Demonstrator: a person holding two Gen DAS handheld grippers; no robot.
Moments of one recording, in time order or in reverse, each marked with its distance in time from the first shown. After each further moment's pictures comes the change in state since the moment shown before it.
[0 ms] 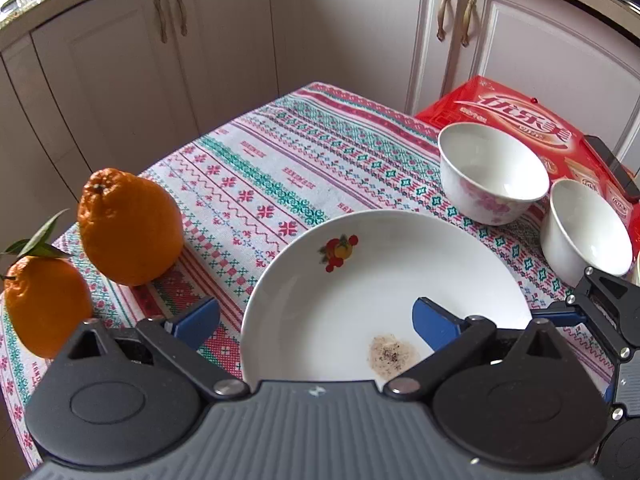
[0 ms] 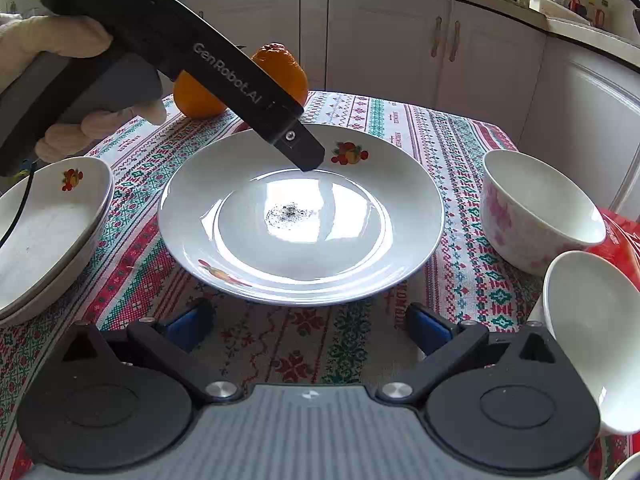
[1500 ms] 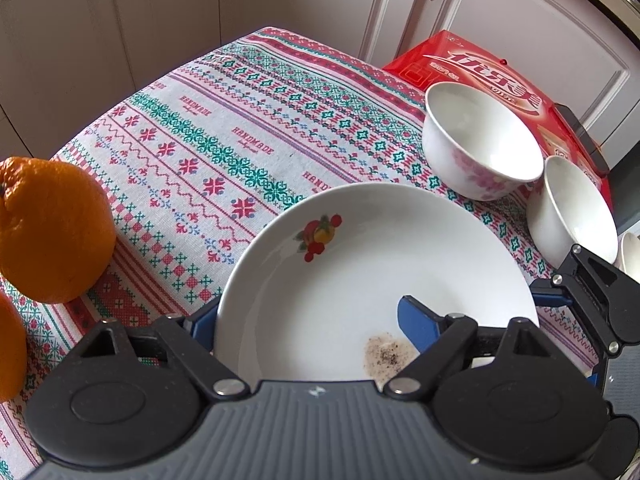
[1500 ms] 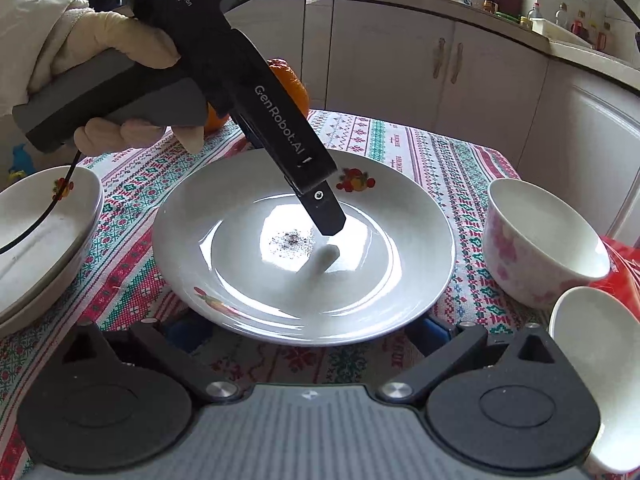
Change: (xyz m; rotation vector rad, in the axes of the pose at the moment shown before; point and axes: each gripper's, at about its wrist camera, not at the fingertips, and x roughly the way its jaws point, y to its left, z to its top) left arm 0.044 0.014 0.019 0.034 0.160 -0.186; right arm 0.008 0.003 0.008 -0.034 -0.057 -0.026
